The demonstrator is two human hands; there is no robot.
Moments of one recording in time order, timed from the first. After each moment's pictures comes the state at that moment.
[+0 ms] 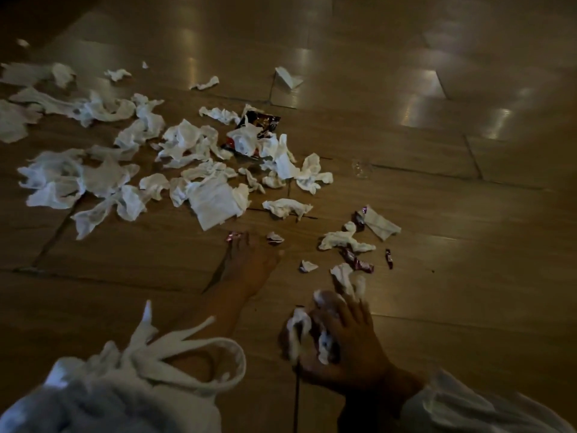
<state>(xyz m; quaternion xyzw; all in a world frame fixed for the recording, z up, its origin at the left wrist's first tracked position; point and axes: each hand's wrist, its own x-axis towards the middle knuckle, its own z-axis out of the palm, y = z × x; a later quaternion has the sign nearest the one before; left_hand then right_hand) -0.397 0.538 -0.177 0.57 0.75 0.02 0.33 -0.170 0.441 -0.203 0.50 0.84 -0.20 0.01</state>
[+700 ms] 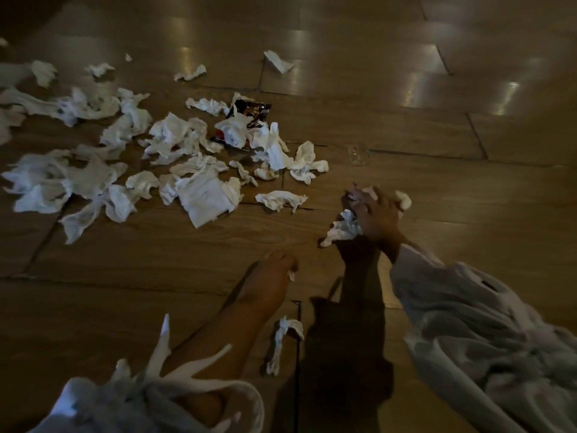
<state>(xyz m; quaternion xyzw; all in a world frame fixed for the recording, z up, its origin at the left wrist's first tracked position) -0.363 0.508 -0.186 0.73 0.59 0.12 0.32 -0.144 0.633 -0.192 0.72 0.65 -0.23 -0.09</state>
